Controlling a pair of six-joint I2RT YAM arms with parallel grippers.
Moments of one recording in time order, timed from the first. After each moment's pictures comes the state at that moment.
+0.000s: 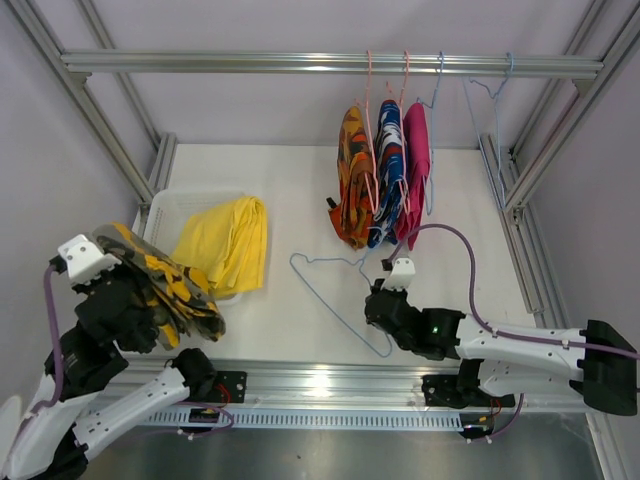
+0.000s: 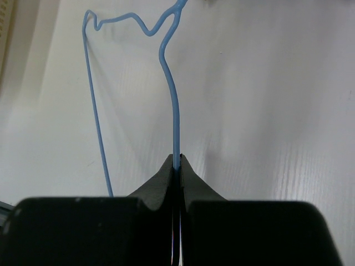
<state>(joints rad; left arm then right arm) -0.82 0.38 1.01 -0.68 -1.42 -0.23 1.21 1.05 0.58 -0.27 0.69 0.87</state>
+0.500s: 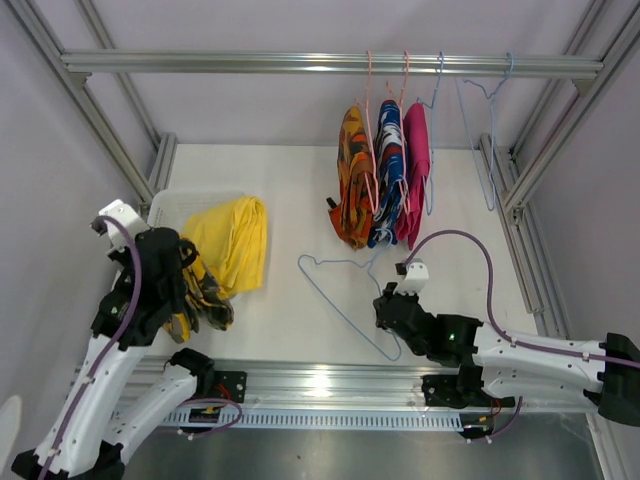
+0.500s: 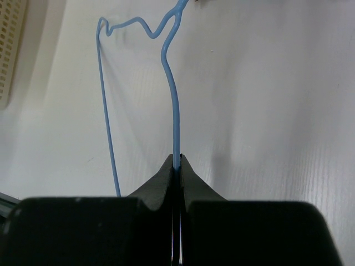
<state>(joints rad) -0.39 0.65 0.99 -0.74 -1.10 -0.44 1.21 0.90 0.50 -0.29 0.69 0.88</state>
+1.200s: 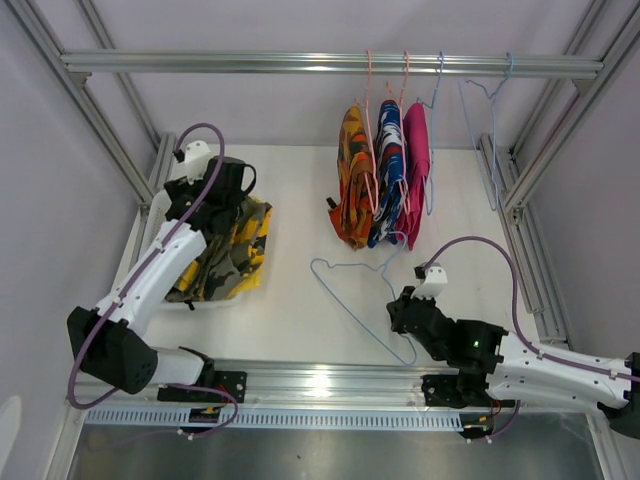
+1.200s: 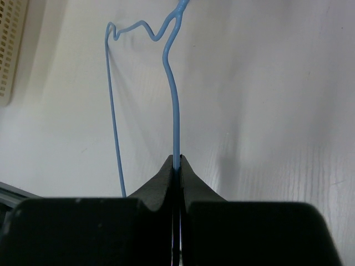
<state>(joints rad) -0.37 1.34 1.27 -0.66 -0.86 -0.56 1.20 0.70 0.46 -0.42 0.68 0.89</state>
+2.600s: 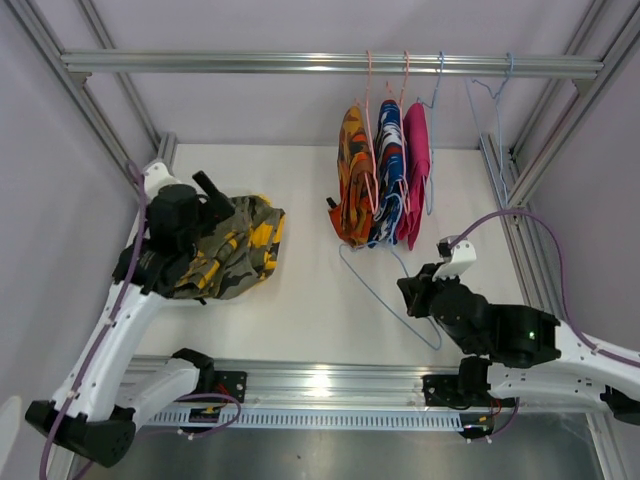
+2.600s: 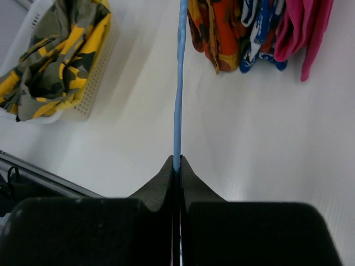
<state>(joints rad) -0.33 0.97 1.12 -0.66 -0.48 -0.68 1.31 0.67 0.88 -0.72 0.79 0.77</state>
